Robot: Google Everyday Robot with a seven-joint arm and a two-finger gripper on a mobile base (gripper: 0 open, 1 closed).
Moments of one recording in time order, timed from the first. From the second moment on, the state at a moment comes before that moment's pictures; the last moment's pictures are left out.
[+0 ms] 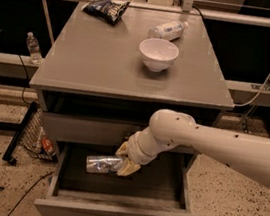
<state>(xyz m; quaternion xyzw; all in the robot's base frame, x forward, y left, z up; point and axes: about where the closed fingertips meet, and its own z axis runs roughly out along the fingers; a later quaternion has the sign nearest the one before) 0.518 0.015 0.577 -0.78 0.57 0.14 0.22</state>
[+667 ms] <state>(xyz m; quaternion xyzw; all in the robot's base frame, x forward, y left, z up) 0.520 0.011 0.542 -0.78 0.57 0.13 0.23</state>
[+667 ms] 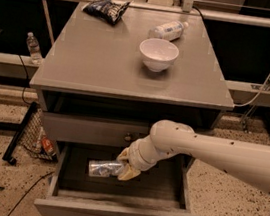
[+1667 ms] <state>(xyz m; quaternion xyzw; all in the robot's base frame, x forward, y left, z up) 0.521 0.011 0.489 -0.77 0.58 0.14 0.24</state>
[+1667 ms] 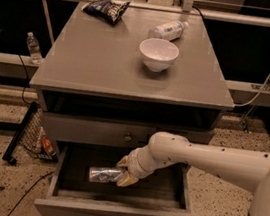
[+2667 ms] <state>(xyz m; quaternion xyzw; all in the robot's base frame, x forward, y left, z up) 0.524 0.009 0.452 -0.75 0.60 0.14 0.24</state>
